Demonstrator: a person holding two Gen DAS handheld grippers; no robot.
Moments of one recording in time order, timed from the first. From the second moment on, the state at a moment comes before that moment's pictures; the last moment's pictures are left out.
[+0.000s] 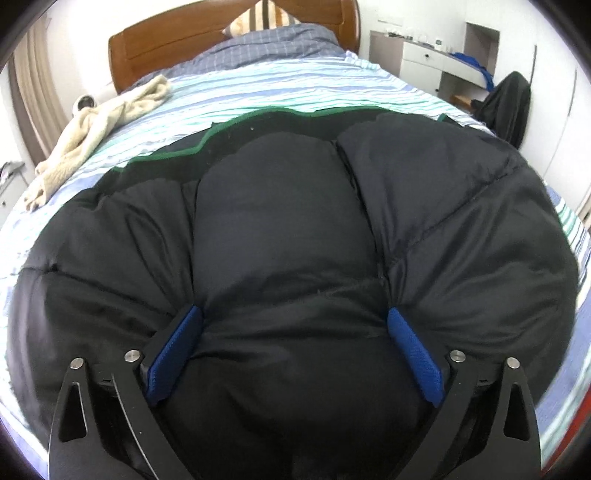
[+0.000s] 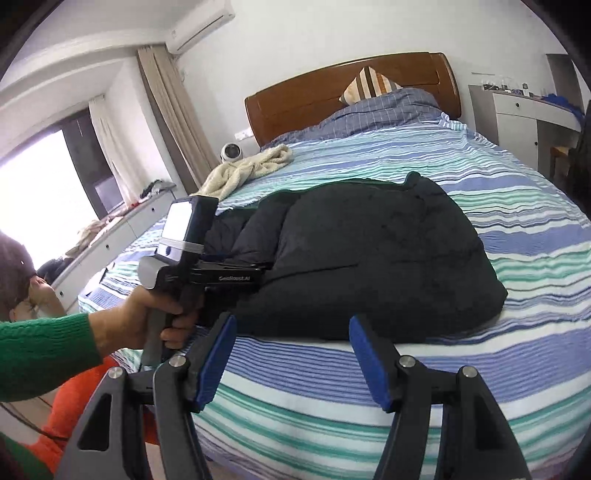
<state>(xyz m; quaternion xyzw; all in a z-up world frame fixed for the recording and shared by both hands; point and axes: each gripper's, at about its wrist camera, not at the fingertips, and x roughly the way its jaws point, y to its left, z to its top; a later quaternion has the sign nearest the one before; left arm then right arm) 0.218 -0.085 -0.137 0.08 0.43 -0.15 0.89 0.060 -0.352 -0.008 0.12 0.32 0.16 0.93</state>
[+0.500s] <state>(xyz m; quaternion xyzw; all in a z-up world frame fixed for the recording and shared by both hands) 0.176 -0.081 -0.144 0.07 0.41 -0.14 0.90 0.055 -0.359 -0.017 0.12 0.33 0.15 0.93</state>
